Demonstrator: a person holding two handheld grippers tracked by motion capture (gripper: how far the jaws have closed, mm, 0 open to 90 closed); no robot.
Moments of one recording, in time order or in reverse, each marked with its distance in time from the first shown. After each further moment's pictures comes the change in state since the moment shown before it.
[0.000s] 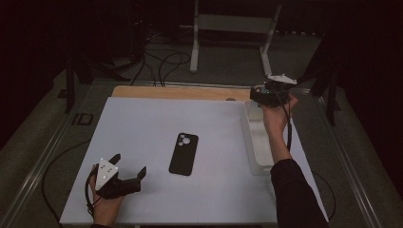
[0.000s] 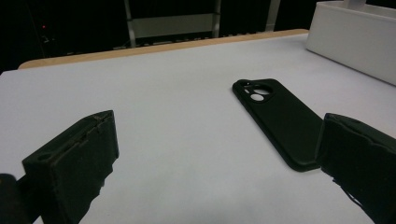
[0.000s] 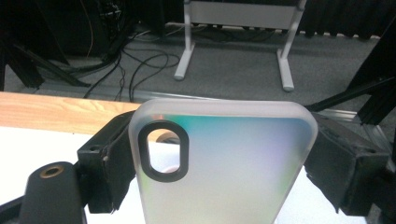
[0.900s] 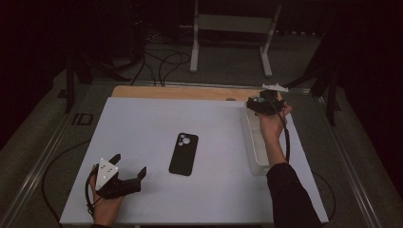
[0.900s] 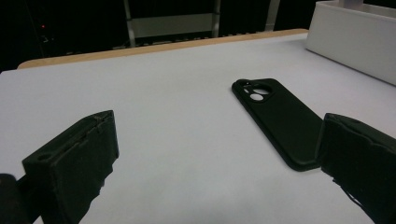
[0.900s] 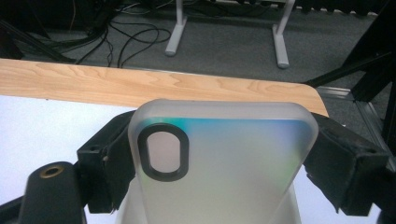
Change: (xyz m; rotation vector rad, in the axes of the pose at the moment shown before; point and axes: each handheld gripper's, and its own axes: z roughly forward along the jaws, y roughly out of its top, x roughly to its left) left arm 0.000 0.000 0.000 0.001 -0.002 0.000; right arm 0.002 -0.031 0.021 0.090 -0.042 -0.012
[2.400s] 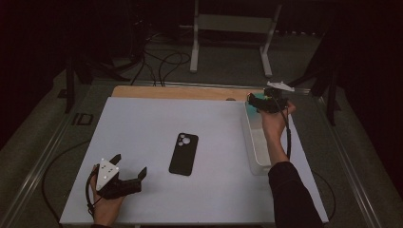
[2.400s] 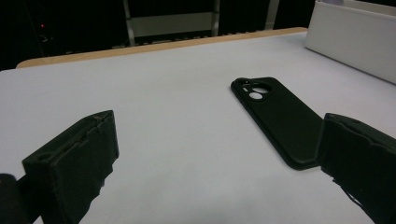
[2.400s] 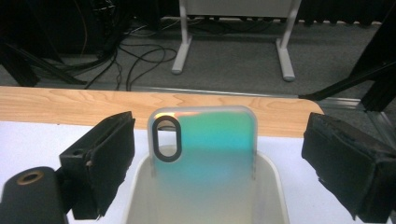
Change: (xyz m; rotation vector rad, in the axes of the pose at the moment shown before) left arm -0.001 0.000 0.000 0.004 0.000 0.000; right arm -0.009 0.006 -0.006 -0.079 0.040 0.048
